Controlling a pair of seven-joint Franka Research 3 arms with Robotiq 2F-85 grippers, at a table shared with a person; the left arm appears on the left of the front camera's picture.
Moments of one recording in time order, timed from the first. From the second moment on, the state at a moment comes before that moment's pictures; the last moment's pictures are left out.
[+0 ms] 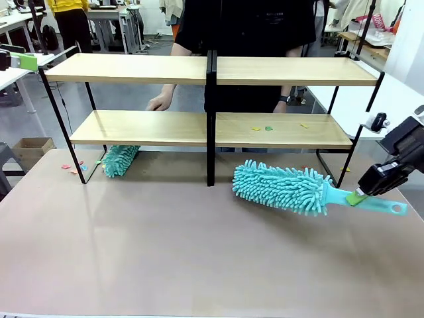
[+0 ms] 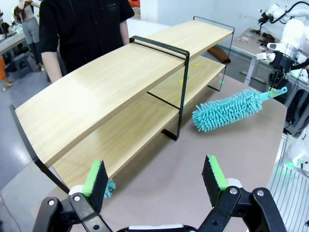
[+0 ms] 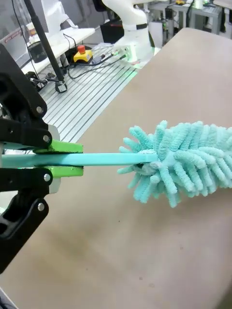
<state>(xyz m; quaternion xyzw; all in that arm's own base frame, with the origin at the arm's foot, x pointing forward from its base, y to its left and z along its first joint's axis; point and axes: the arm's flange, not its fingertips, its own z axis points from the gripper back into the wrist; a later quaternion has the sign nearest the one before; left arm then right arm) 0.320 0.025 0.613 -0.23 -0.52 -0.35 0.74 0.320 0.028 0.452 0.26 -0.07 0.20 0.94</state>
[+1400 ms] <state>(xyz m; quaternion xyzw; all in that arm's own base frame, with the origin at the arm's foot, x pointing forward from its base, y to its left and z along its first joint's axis) 0.320 0.025 0.613 -0.23 -0.52 -0.35 0.74 0.380 0.087 0.381 0.29 -0.15 0.15 0.93</state>
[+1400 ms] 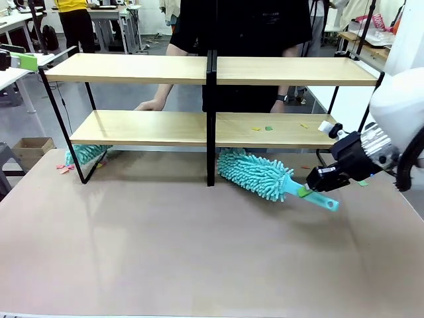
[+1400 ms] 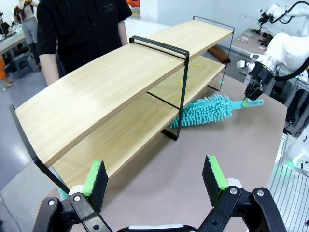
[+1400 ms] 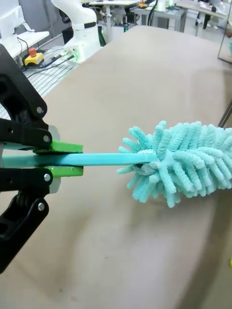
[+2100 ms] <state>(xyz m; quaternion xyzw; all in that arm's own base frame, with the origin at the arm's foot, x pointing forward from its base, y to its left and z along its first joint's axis) 0.320 0.025 0.613 -0.23 -0.52 -0.35 0.74 0.392 0.101 0.331 0.22 -0.21 0.04 0.95</state>
